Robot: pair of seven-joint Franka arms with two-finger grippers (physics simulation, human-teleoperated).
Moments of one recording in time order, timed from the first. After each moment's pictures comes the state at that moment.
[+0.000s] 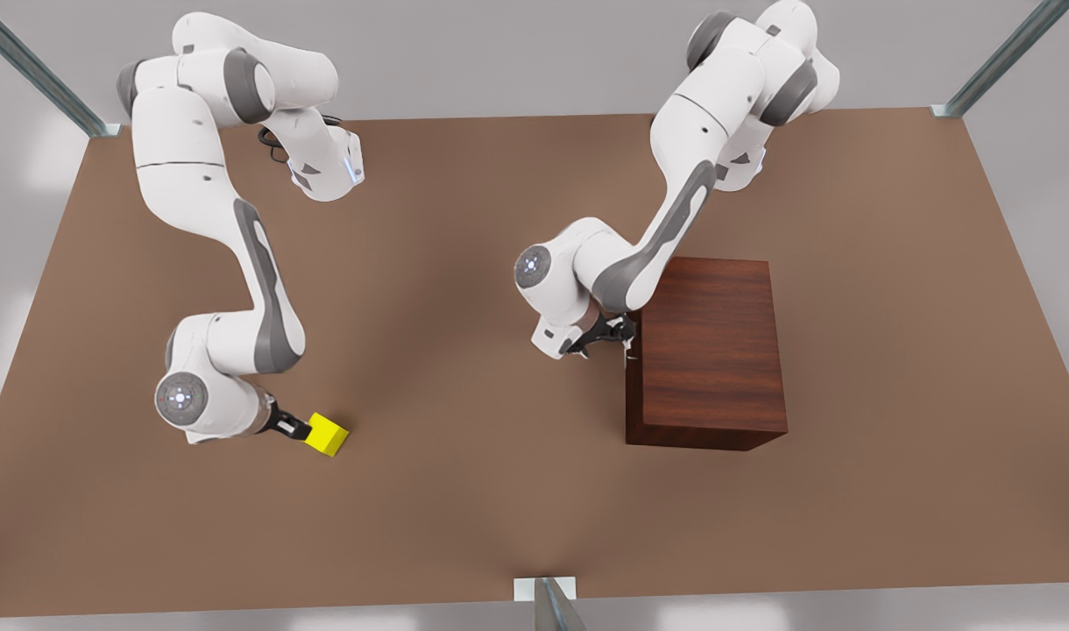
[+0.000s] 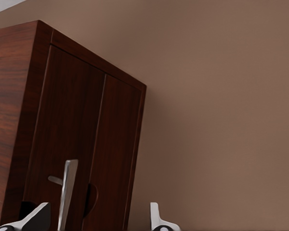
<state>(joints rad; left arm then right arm) -0.63 0.67 -0.15 -1.41 0.52 1.78 -0.98 0.05 0.60 0.02 -1.51 -0.01 1.97 0.58</state>
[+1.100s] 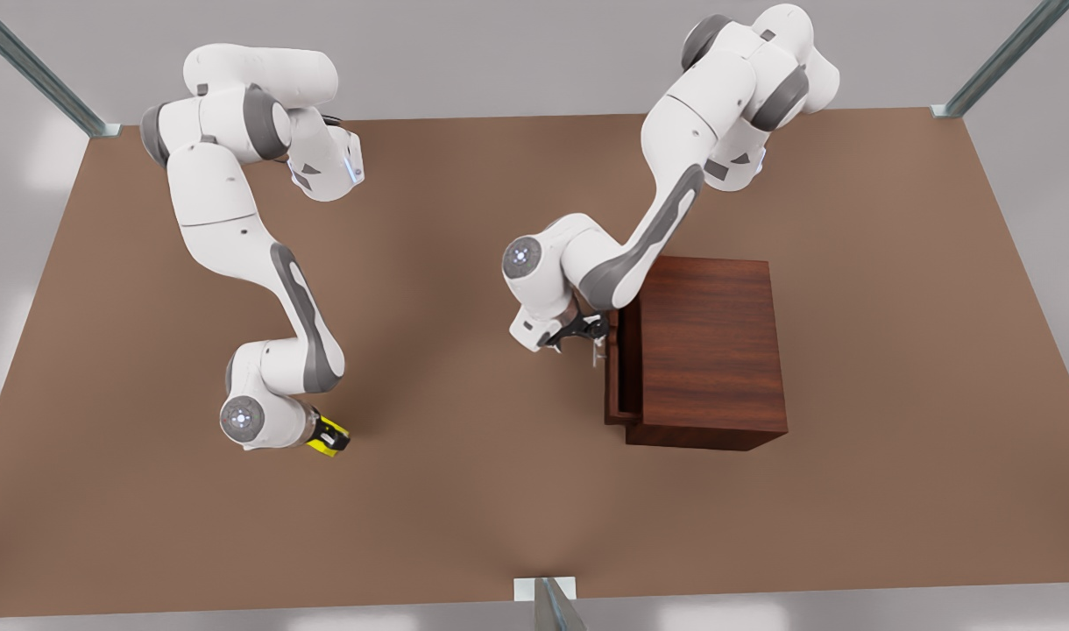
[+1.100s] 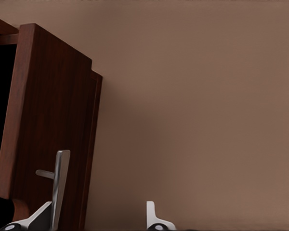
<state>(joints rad) -0.65 0.70 -0.18 -1.37 0.45 1.86 -0.97 0.08 0.78 0.03 -1.53 0.04 2.16 0.67</state>
